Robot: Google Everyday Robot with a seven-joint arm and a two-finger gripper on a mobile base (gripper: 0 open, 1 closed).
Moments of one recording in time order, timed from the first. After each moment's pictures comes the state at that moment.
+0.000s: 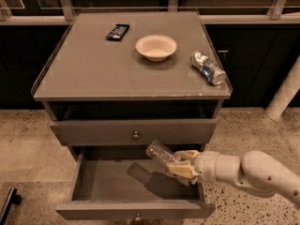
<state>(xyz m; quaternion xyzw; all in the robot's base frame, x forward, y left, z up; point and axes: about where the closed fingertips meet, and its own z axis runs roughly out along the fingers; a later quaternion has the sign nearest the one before) 0.489 -0.111 0.587 -0.34 0.78 0.31 0.42</state>
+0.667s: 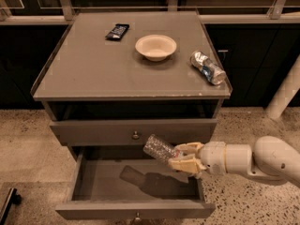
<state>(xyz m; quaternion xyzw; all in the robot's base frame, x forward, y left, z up) 0.469 -0.107 0.656 -0.39 0.74 0.36 0.41</state>
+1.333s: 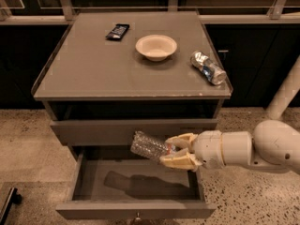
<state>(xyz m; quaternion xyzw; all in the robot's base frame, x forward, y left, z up) 0.448 -0.077 0.717 -0.46 0.71 0.33 0.41</state>
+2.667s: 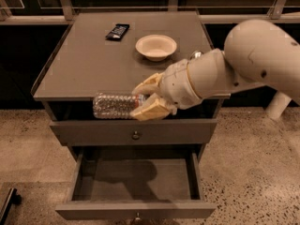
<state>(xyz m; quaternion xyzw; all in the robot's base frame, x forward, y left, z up) 0.478 0.012 0.886 -0.64 0.62 0.22 0.40</state>
